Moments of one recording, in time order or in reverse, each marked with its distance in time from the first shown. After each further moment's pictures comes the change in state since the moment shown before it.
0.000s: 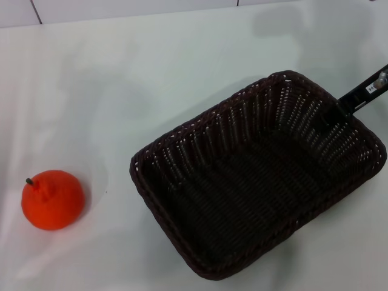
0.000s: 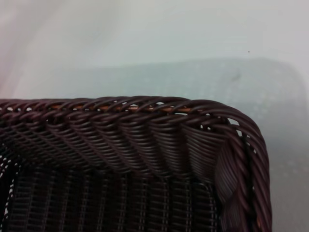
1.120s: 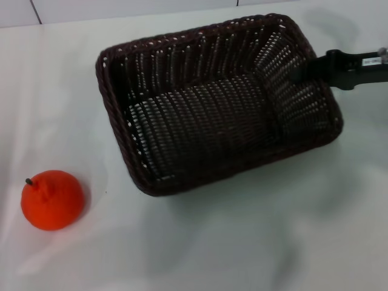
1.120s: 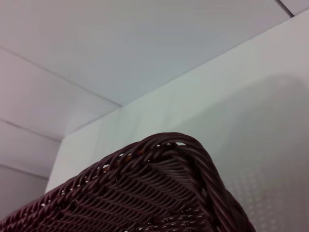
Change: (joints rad) left arm -0.012 0.002 0.007 0.003 0.000 0.015 0.000; right arm -0.107 -0.055 0.375 0.352 0.364 -0.192 0.002
